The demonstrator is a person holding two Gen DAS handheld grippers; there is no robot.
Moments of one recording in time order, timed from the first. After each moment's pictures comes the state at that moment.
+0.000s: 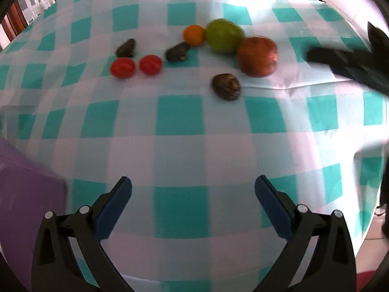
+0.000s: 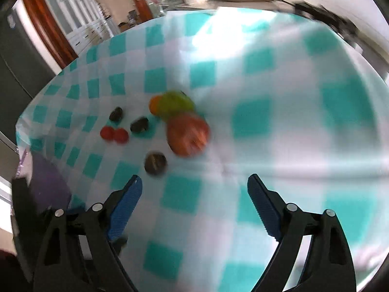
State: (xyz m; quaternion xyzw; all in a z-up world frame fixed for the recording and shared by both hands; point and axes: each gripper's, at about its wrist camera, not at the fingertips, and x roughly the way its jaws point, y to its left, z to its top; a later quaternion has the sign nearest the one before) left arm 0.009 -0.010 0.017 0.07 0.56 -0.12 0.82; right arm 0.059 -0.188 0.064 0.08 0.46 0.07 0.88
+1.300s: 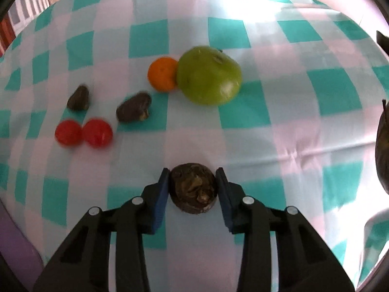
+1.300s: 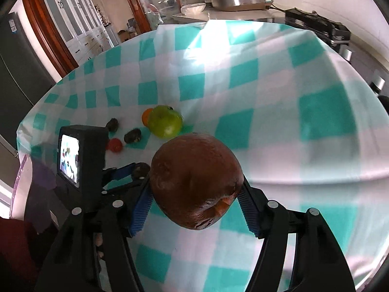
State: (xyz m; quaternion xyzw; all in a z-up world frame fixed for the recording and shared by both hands) left arm 0.098 -0.079 -0.015 0.06 0.52 -0.12 0.84; right arm 0.018 -0.233 0.073 0.11 0.45 0.07 0.89
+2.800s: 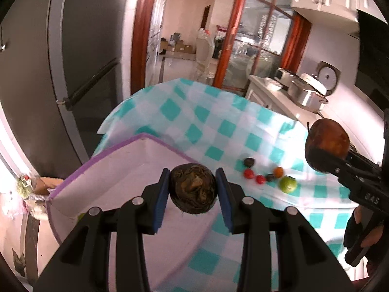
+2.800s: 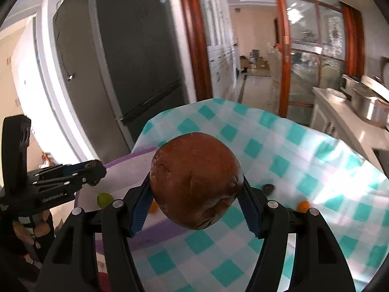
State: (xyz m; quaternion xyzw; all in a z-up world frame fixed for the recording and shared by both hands) left arm -0.128 0.241 0.235 -0.13 0.33 0.08 0.93; right arm -0.034 0.032 0.251 -0.05 0.29 0.38 0.88
